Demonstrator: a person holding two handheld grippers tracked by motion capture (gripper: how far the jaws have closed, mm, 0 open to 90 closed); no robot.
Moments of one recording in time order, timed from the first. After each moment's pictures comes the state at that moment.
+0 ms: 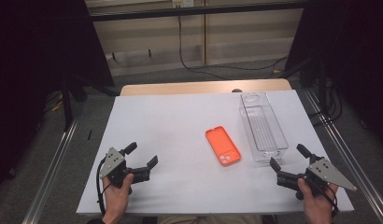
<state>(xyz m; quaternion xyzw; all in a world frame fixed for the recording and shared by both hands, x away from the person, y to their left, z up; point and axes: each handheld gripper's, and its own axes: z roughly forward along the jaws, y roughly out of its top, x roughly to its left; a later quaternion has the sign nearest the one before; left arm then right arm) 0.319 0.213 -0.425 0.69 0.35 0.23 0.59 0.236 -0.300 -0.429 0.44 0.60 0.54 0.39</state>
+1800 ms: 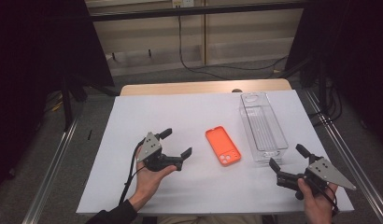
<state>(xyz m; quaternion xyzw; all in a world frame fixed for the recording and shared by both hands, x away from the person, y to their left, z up) 0.354 0.125 -0.417 0.71 0.24 0.20 0.63 0.237 -0.300 -0.430 0.44 0.60 0.55 0.38</state>
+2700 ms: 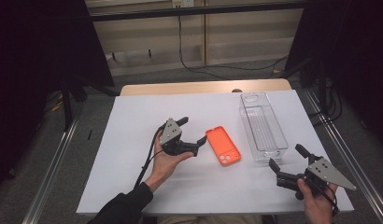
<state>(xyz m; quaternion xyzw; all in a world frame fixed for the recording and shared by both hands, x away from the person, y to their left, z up) 0.400 0.075 -0.420 0.74 0.21 0.21 0.61 0.237 -0.300 -0.430 0.43 0.60 0.55 0.38</state>
